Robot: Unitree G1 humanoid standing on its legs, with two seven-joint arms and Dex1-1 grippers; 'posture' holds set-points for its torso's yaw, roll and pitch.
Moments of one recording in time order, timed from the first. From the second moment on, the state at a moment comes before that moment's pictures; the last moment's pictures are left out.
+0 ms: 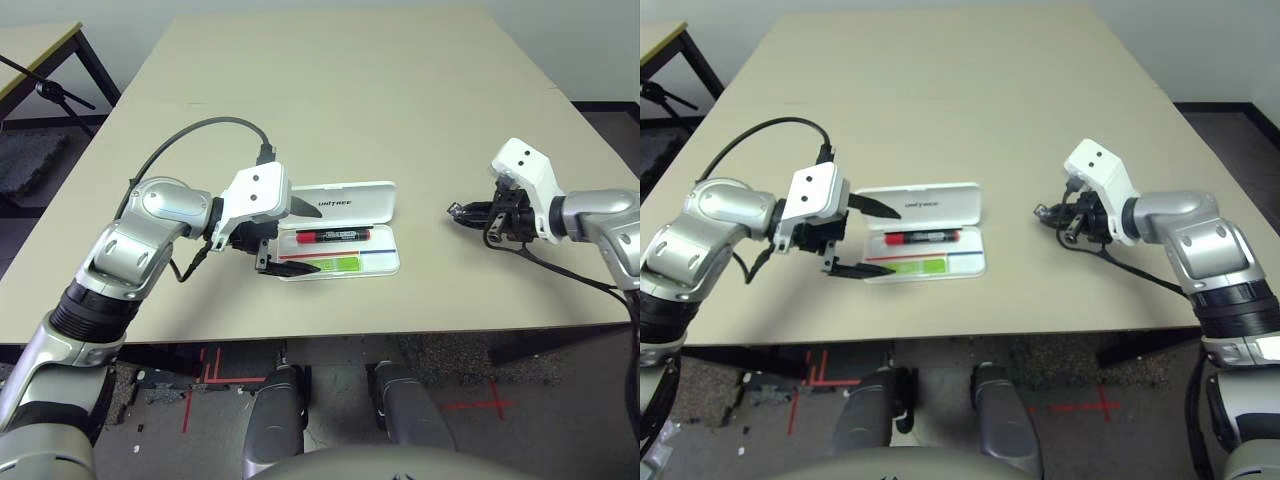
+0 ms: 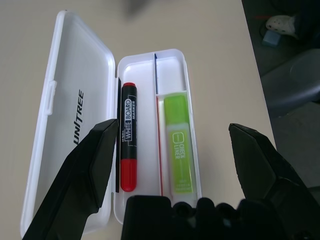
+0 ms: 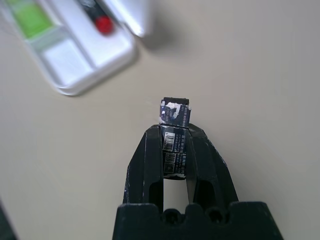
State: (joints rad) left arm -0.58 0.81 -0.25 -0.22 -0.26 0.40 -1.27; right arm -0.51 -0.90 0.12 0.01 0.28 0.58 1.18
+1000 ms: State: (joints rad) left arm -0.56 0.86 -0.25 -0.22 -0.23 0.42 -1.29; right arm -0.58 -0.73 0.33 -0.06 0.19 0.46 1.27
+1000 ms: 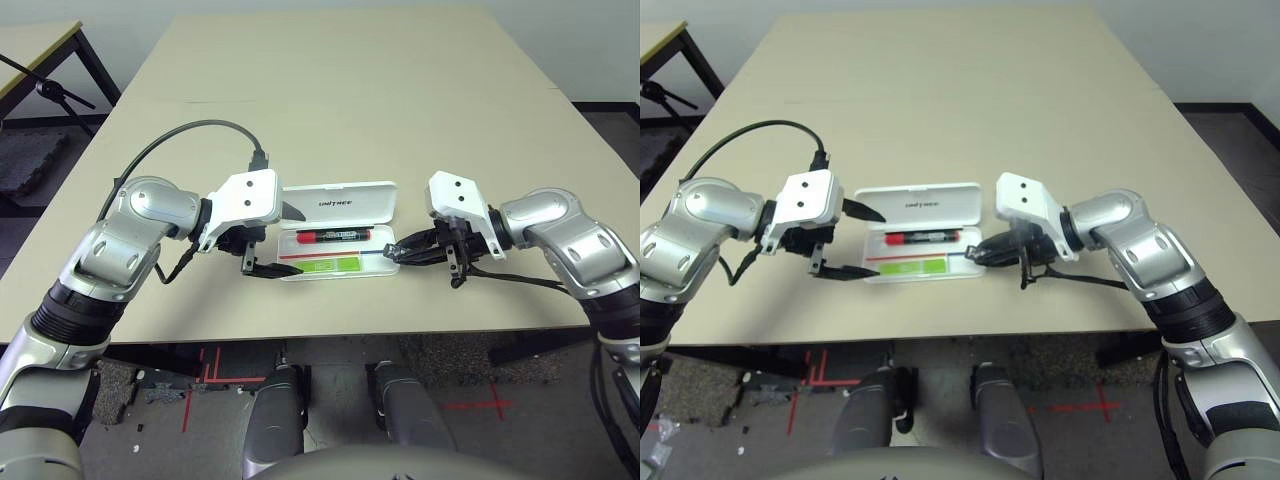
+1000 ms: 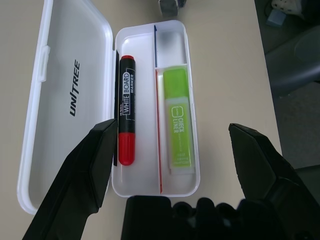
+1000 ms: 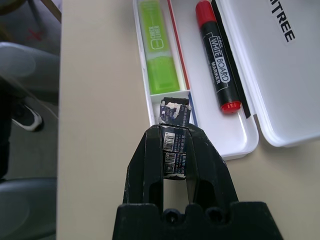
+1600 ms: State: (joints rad) left arm -0.57 0.83 -0.21 -0.30 -0.31 0.52 -1.27; right arm -0.61 -0.66 0.39 0.02 0.11 0.37 1.29
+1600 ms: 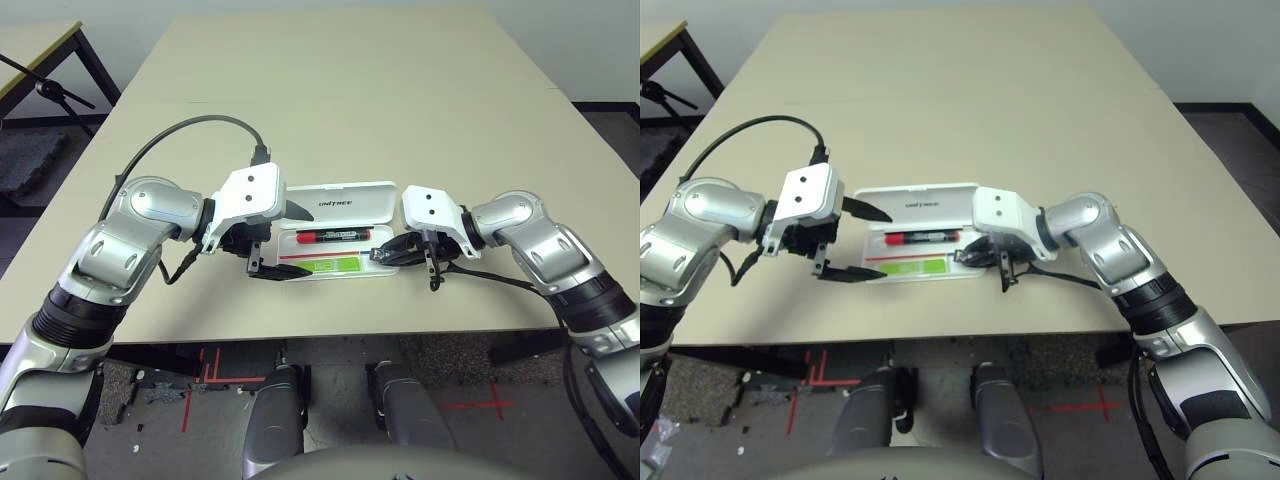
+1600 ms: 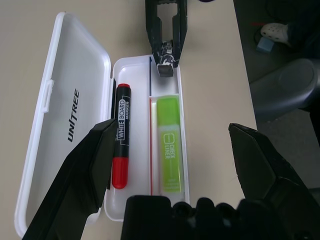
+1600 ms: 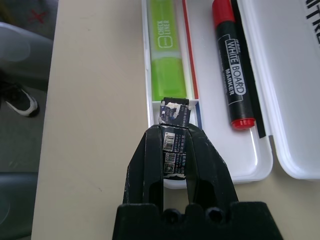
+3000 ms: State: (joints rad) left arm -0.51 0.89 -0.19 -0.22 -0.31 0.43 -1.29; right arm -0.53 -1.00 0.02 -0.05 0.49 0.72 1.49
